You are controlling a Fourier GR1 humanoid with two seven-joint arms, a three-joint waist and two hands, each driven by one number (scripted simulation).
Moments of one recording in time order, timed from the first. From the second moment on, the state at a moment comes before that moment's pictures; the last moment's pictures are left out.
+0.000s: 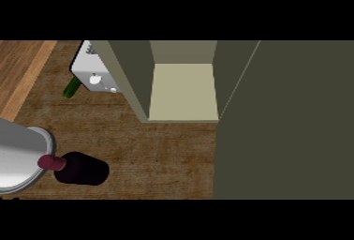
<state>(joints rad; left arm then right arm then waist) 0.87 0.14 -0.20 -2.44 0.17 -0.03 -0.28 0.02 -0.19 0.06 -2.41 -0.25 0.09 0.45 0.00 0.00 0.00</state>
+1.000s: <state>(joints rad) 0.64 0.16 0.09 -2.09 0.51 -0.21 -0.25 -0.04 -0.20 0.03 -2.42 -0.24 0.09 0.53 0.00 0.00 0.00</state>
